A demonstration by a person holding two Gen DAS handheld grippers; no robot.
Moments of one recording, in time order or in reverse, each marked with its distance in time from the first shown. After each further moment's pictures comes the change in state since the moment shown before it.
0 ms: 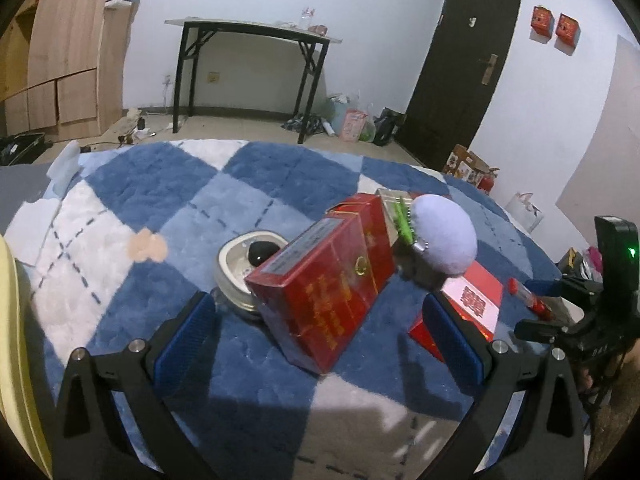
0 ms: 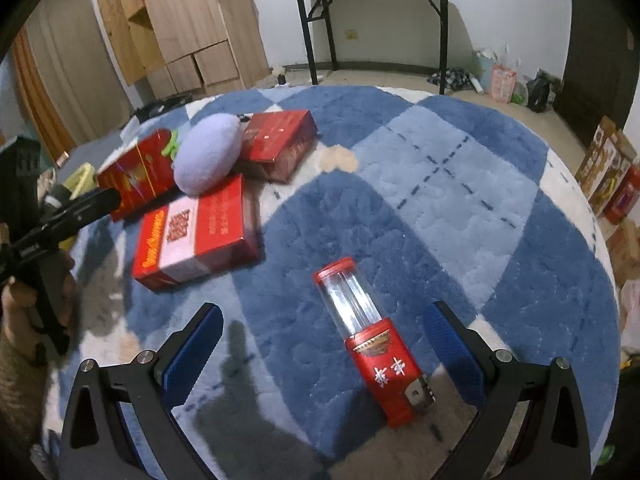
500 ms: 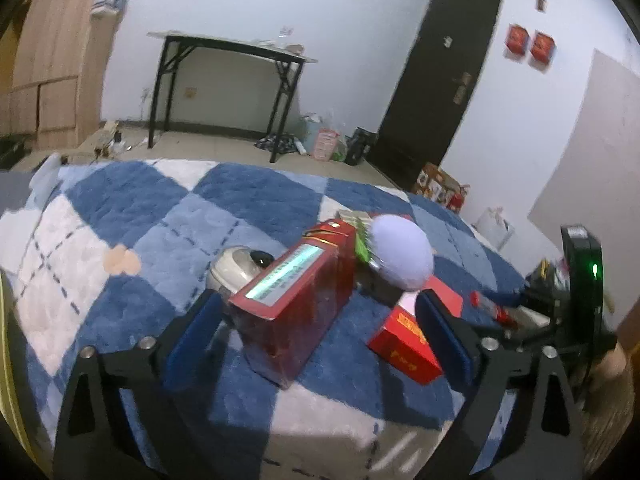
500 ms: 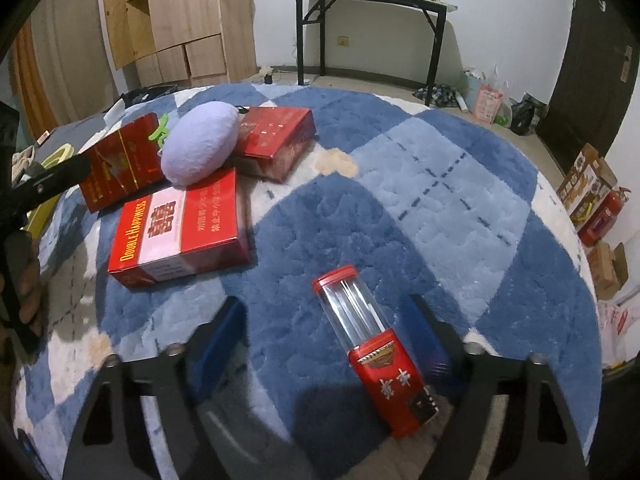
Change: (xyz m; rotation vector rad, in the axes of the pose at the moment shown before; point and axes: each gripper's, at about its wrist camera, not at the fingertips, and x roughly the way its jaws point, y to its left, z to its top) left arm -0.015 -0.010 -0.002 0.032 -0.062 -0.112; right arm 0.008 0.020 -0.001 -0.067 -0.017 -0.110
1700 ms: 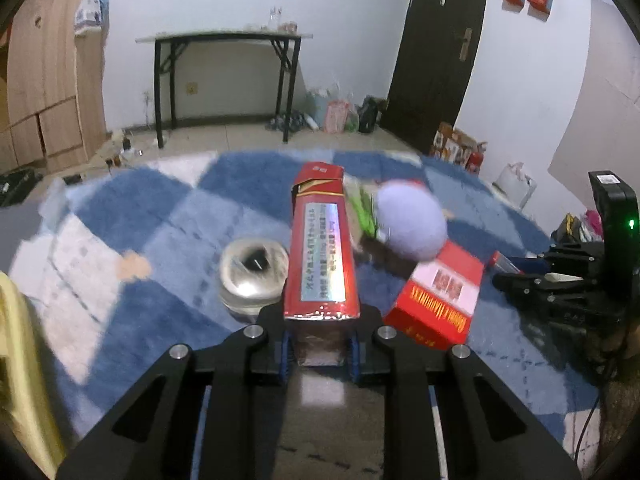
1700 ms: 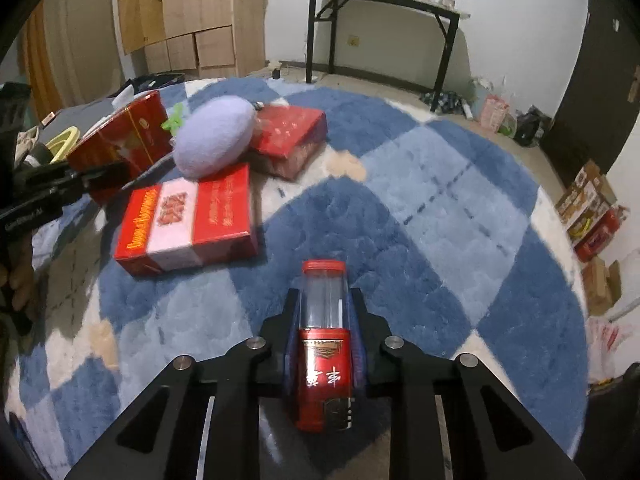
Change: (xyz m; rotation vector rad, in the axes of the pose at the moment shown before) left arm -0.001 -0.016 0.008 0.106 0.078 0.107; right arm -0.013 0.003 0.008 -0.050 0.001 -0.005
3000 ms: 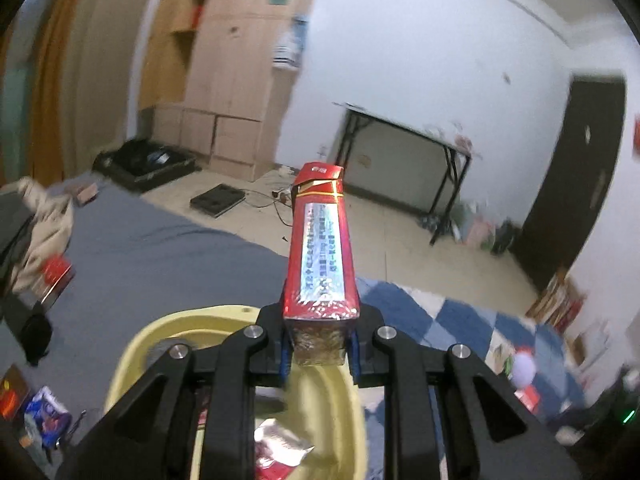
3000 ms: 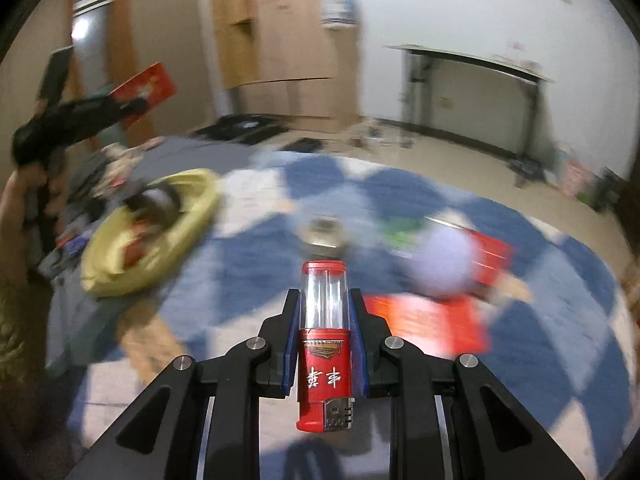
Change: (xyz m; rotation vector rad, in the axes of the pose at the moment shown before) left arm -0.228 0.167 0.025 -0.420 -0.276 0.445; right arm -0.047 0.124 0.032 -0.157 -0.188 0.330
